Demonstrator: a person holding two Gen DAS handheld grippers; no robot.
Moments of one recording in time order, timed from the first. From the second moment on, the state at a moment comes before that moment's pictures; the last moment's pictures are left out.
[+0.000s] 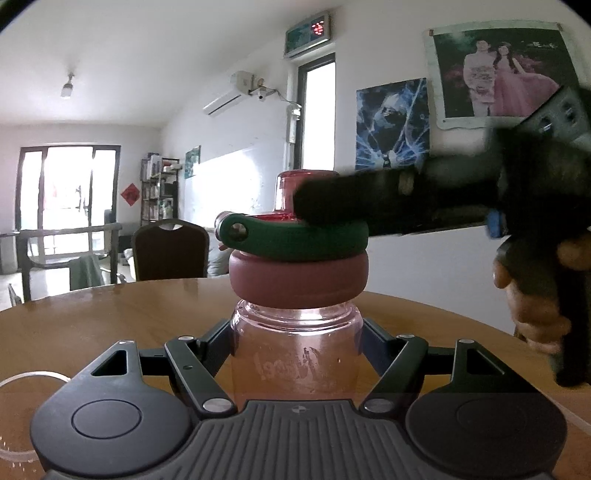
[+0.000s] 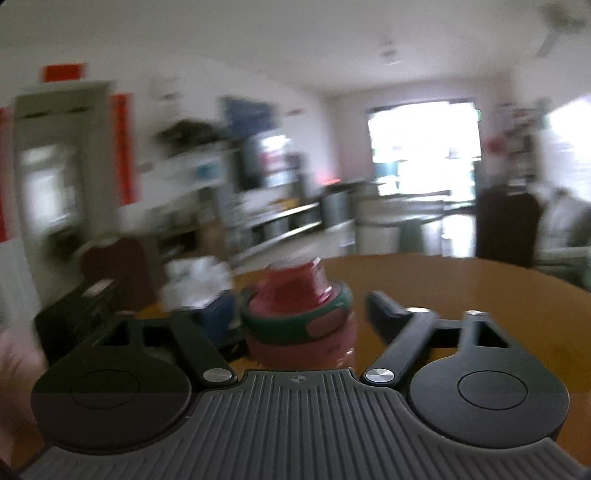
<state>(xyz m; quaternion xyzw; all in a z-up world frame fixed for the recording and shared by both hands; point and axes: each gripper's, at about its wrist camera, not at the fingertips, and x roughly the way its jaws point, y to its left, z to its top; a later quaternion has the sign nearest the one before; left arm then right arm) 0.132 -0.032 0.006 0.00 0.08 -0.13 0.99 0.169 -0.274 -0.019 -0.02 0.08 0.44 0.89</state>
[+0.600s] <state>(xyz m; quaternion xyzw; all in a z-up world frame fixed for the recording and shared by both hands) 0.114 -0.048 -0.003 0.00 0.08 -0.11 0.99 0.125 -0.200 -0.017 -0.07 0.11 0.24 0.96</state>
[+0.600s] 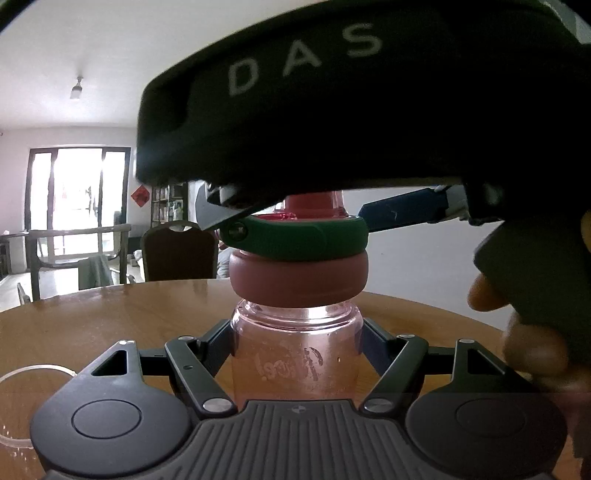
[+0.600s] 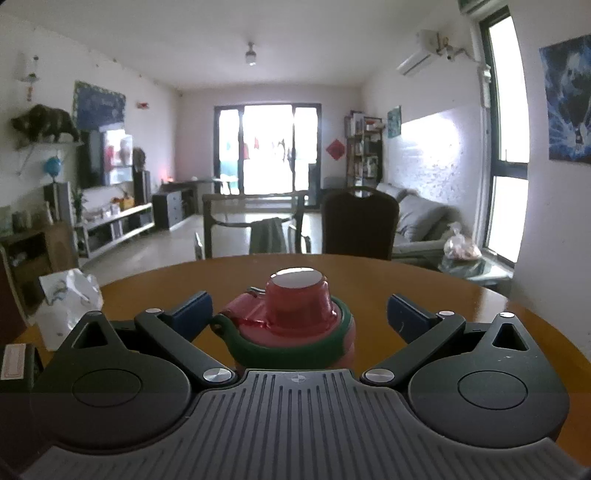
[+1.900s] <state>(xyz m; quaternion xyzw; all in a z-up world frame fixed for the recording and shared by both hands) 0.012 -0.108 0.018 0.00 0.08 -0.11 0.99 0.126 -0.207 -0.034 -0.06 0.13 0.24 0.96</state>
